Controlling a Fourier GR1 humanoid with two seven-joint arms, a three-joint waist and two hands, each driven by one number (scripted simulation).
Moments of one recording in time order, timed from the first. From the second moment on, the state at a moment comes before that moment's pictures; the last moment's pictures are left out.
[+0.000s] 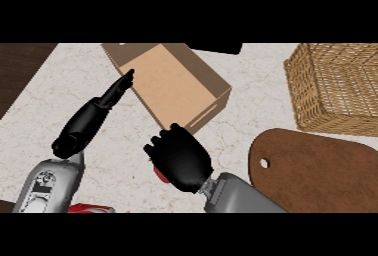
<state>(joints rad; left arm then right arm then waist) -0.30 0.19 -0.05 -1.53 -0.16 -0.29 -0.07 -0.57 -0.02 0.76 -1.46 1.15 0.14 0.19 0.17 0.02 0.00</state>
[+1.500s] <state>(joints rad) -0.30 0.20 0.00 -1.50 -0.17 -0.26 -0.08 -1.36 0.00 0.56 -0.72 0.55 -0.12 0.67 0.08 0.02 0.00</state>
